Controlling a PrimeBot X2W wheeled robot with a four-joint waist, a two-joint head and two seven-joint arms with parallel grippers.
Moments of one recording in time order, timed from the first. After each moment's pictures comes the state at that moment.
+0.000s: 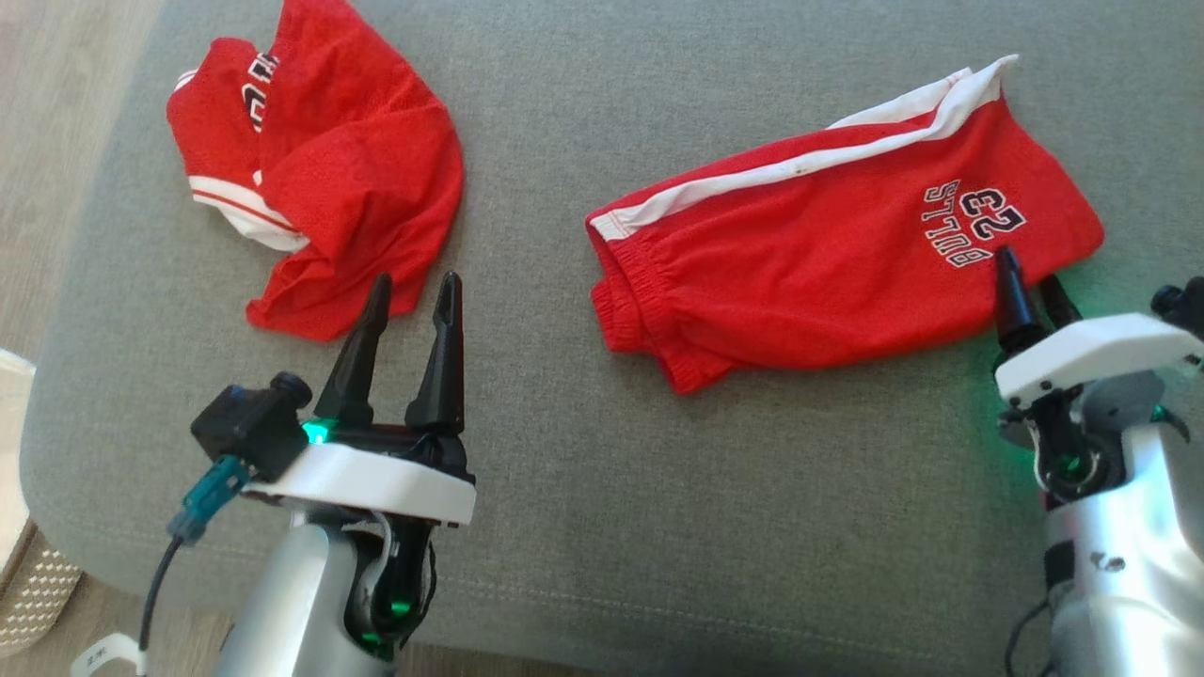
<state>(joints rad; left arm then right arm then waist) -0.17 0.05 -0.29 0.10 -0.45 -0.02 -0.26 -0.44 -0.06 -0.21 0.58 0.54 0.13 0.19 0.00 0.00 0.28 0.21</state>
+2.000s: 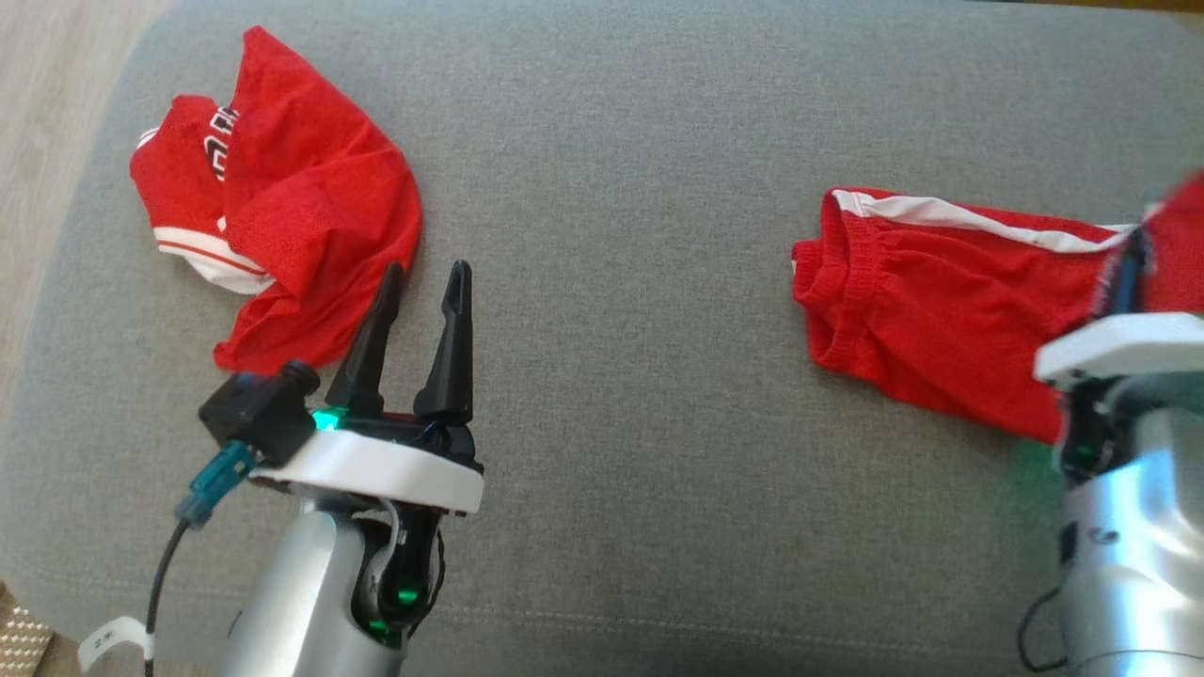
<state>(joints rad) -0.20 0.04 -0.31 0.13 -0.49 -0.03 -0.26 -0.54 -0.05 -0.43 0.72 0.17 0.13 -0.15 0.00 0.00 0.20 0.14</state>
